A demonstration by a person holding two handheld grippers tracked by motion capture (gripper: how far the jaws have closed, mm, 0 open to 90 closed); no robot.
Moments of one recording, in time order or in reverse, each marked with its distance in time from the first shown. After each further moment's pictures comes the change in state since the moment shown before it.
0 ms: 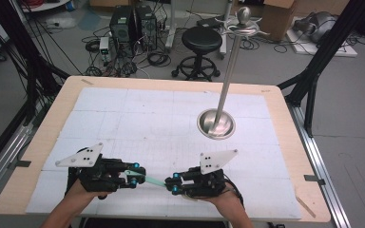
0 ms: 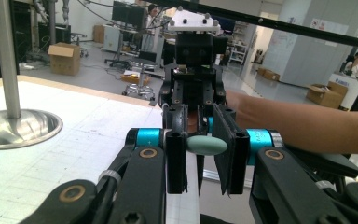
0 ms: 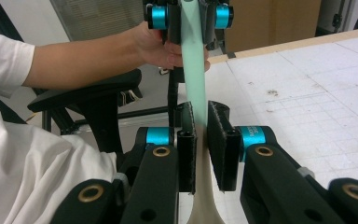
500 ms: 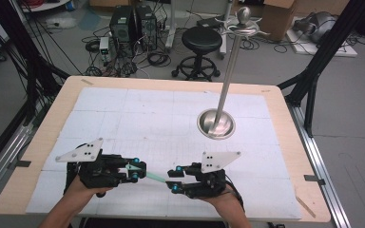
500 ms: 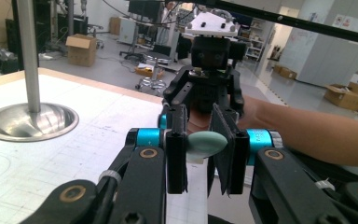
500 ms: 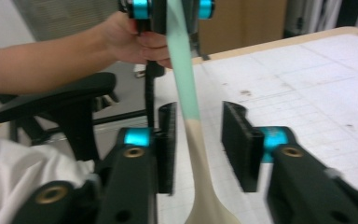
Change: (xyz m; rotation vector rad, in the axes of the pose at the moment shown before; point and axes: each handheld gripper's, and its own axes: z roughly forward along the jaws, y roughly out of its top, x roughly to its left) left arm -0.001 0.016 0.002 0.038 0.069 -0.016; right arm 0.005 0.002 -0.002 -0.005 -0.137 0.011
